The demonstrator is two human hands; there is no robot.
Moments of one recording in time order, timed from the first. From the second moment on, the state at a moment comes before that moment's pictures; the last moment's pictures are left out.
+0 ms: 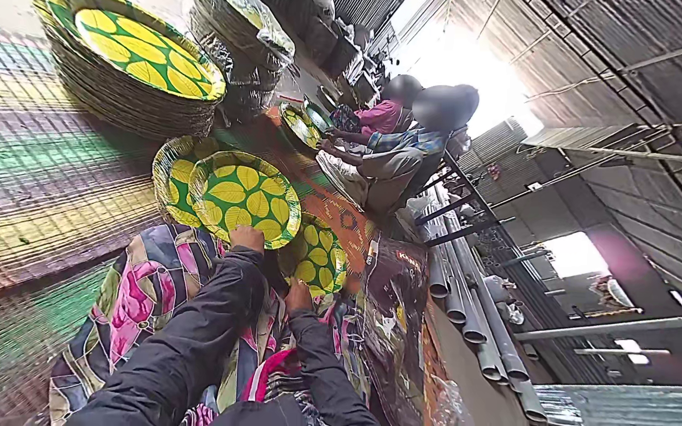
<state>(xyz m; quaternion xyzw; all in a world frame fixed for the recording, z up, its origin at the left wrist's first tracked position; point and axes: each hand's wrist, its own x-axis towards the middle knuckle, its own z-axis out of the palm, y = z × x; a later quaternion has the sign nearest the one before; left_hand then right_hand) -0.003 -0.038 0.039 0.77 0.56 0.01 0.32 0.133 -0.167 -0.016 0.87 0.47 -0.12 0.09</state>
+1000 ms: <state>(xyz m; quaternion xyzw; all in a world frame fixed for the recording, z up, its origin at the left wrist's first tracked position) -0.008 -0.007 0.014 0.75 0.45 0.23 0.43 0.141 -0.195 -0.007 0.86 0.50 -0.03 0.04</state>
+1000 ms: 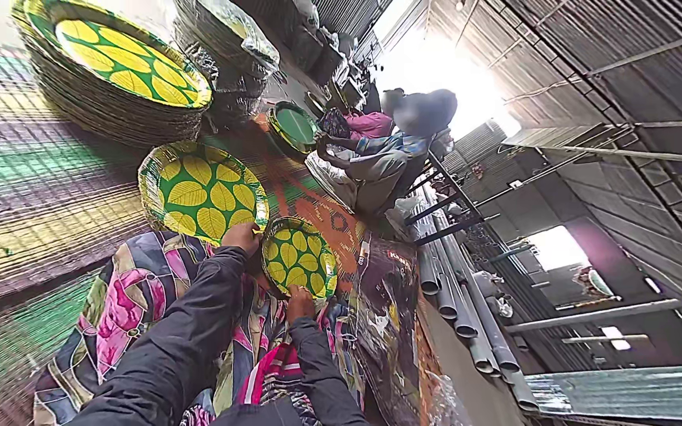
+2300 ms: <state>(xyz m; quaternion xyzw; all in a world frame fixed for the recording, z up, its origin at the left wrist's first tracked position) -0.005 -0.014 0.003 0.71 0.59 0.09 0.37 0.144 -0.174 -0.005 0.86 0.47 -0.12 0.16</state>
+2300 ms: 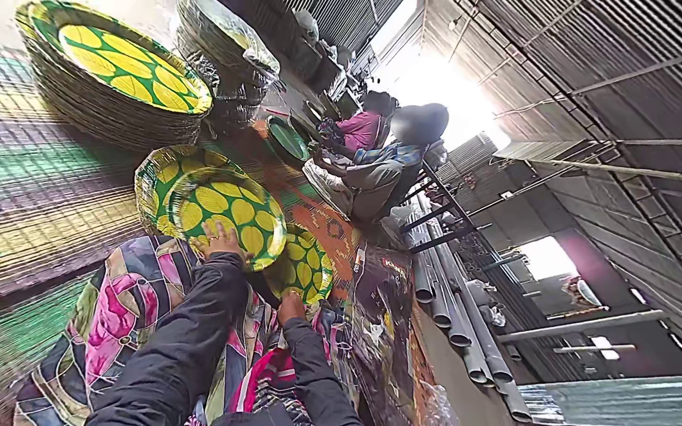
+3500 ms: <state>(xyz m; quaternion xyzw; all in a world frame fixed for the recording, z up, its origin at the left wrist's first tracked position) 0.024 -0.042 0.023 0.90 0.35 0.01 0.26 0.143 -0.178 -0.008 0.86 0.49 -0.12 0.12</state>
